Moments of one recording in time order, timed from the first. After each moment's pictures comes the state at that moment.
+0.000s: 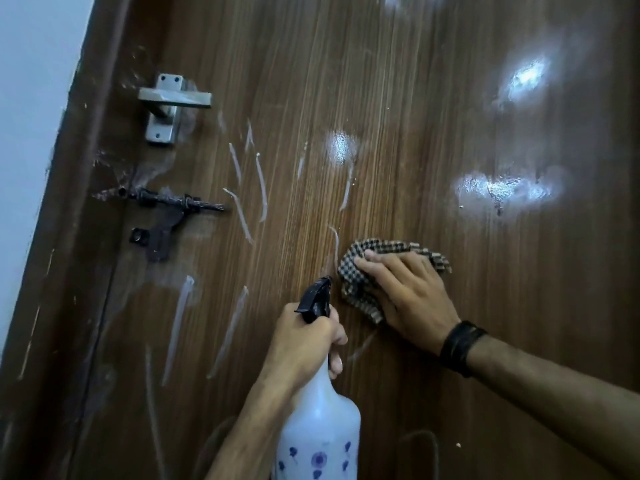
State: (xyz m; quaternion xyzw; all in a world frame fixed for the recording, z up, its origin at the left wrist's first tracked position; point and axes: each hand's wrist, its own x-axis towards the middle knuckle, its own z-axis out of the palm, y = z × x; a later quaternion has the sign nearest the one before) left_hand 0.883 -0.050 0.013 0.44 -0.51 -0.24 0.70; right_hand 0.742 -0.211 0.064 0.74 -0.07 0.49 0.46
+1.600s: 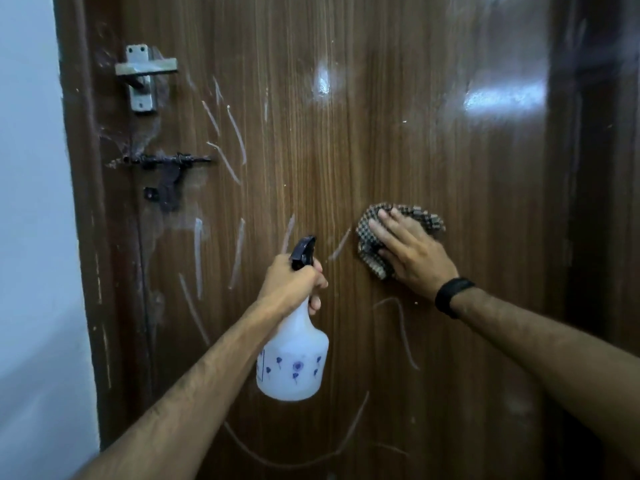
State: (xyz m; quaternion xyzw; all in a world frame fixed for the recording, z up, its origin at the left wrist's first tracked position) left_hand 0.861 0.007 -0.032 0.56 -0.54 -0.20 0.60; right_hand 0.672 -0.201 -0.035 0.79 -0.17 0.47 0.34
